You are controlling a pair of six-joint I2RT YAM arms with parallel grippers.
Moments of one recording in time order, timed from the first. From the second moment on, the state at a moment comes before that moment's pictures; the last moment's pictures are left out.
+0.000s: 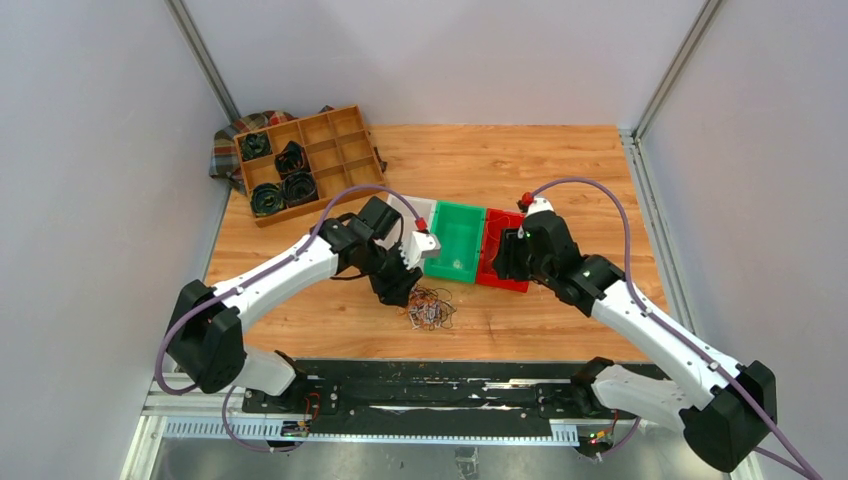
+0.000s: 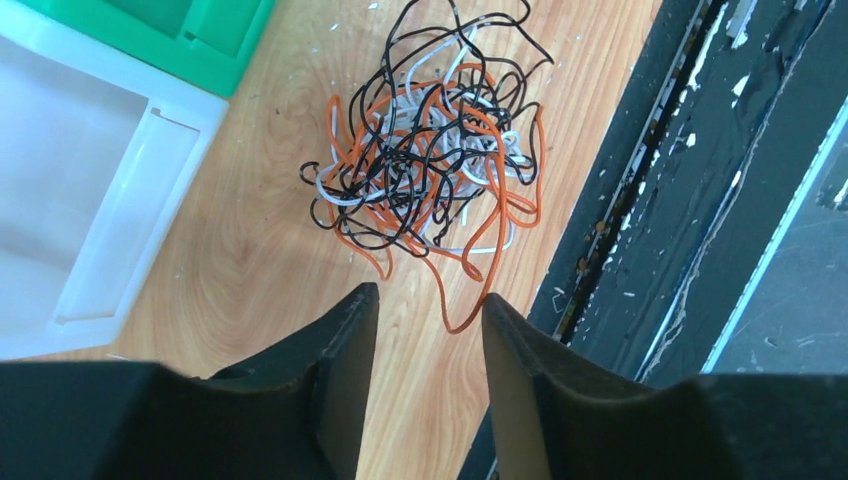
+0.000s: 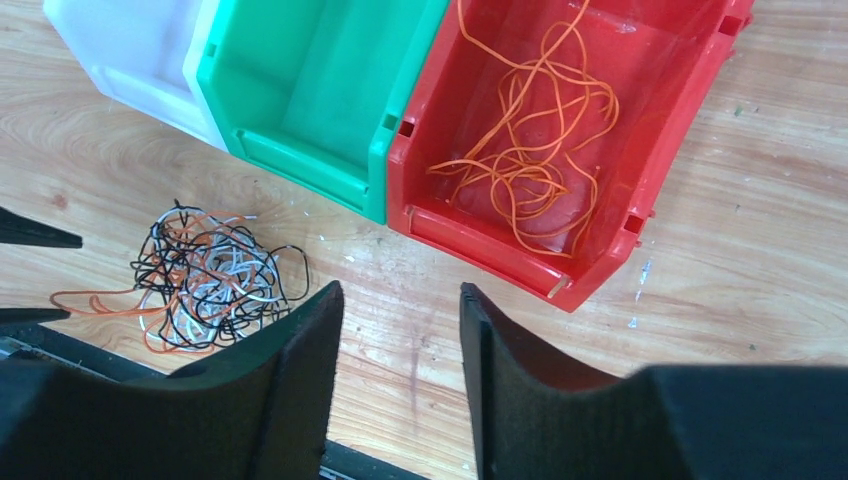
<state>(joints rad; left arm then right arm) -0.67 1.40 1.04 -0.76 0.48 0.38 0.62 1.02 0.82 -0.51 0.13 0.43</state>
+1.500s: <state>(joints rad) -0.67 1.19 1.75 -1.22 0.33 0.55 1.09 1.17 0.91 0.07 -0.01 0.24</state>
